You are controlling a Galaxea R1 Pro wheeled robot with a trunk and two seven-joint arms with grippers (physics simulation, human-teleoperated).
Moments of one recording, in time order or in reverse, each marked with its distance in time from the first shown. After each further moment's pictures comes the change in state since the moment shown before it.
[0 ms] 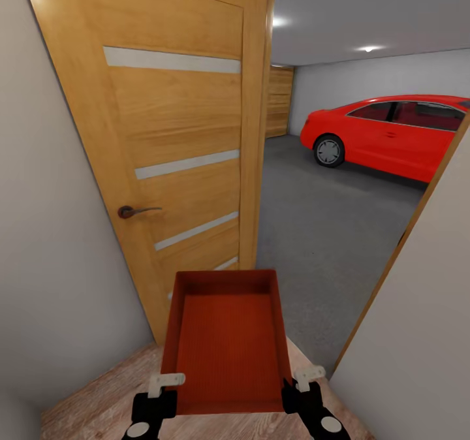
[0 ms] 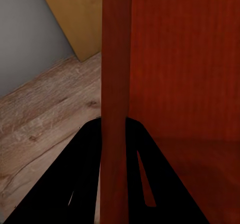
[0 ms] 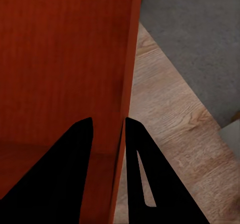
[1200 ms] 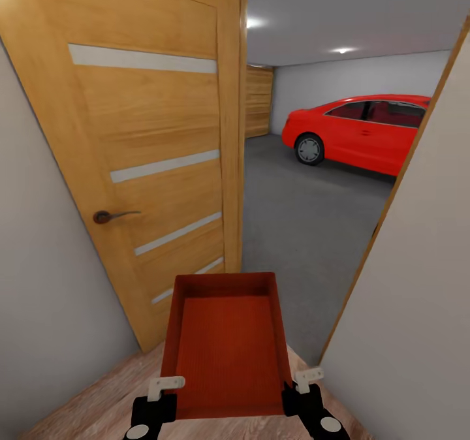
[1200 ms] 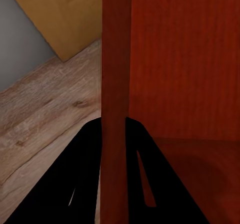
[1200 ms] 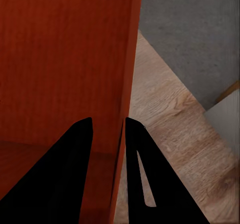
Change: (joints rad) left arm 0.001 0.008 -0.011 0.015 0.026 0.009 0.007; right arm 0.000 0.005 -0.011 0.002 0.017 0.026 0.006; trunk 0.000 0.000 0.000
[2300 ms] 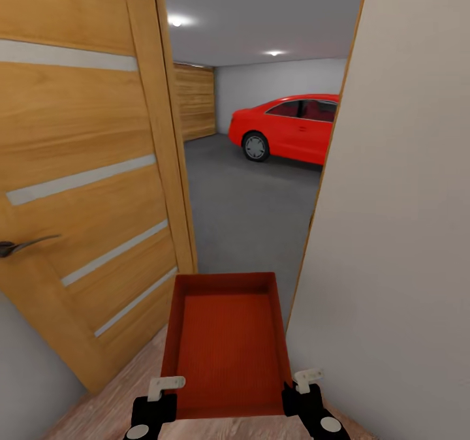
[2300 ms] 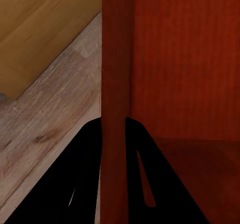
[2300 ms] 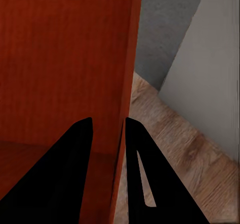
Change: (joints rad) left arm 0.000 -0.002 0.002 0.000 -0.003 0.000 -0.001; right arm 0.000 0.000 -0.002 0.000 0.001 0.000 0.002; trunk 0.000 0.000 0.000
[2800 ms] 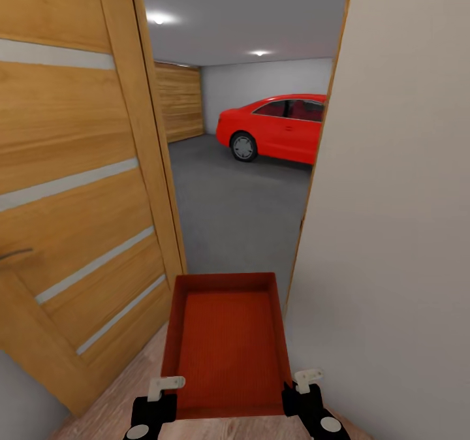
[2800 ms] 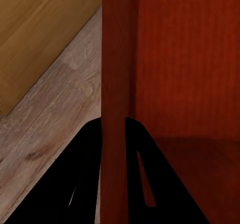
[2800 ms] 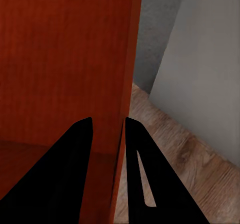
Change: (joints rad) left arm 0.000 0.000 0.000 0.000 0.000 0.000 0.000; right arm 0.000 0.000 0.000 0.000 0.000 0.000 0.000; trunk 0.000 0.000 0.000
